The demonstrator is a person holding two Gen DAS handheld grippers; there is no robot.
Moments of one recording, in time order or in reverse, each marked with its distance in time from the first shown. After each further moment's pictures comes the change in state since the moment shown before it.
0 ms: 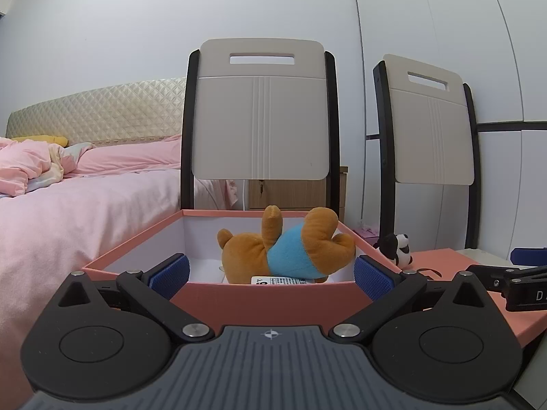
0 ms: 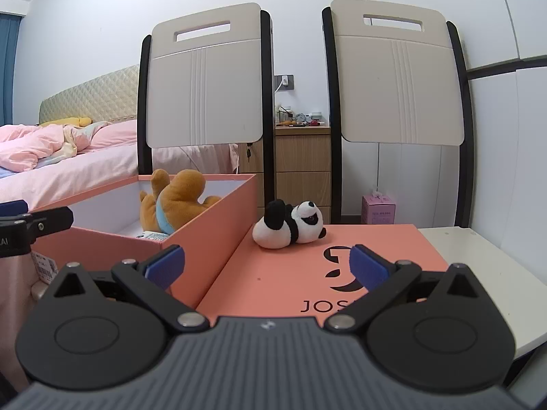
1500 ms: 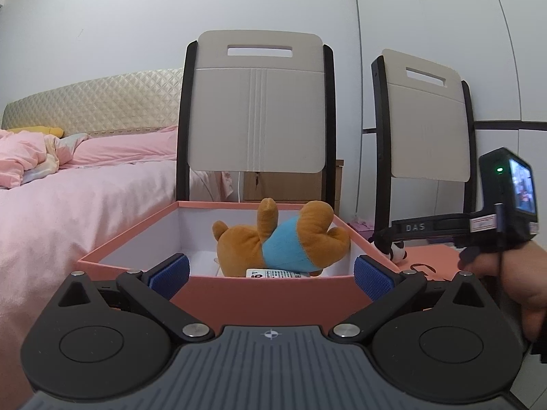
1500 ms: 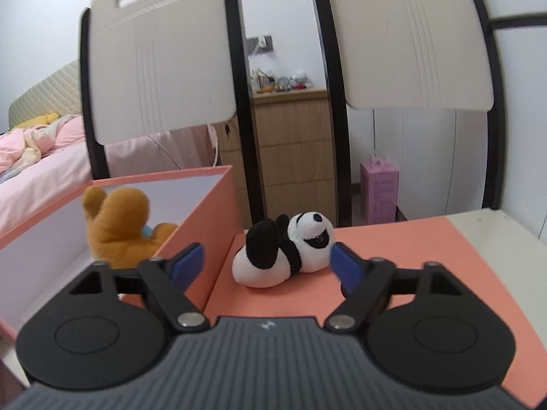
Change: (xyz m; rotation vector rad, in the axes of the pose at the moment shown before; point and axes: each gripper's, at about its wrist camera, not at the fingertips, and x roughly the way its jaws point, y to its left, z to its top) left arm 0.000 0.004 0.001 -0.020 0.036 -0.020; right arm 0.148 -0.010 0.040 0.118 0.144 -0.043
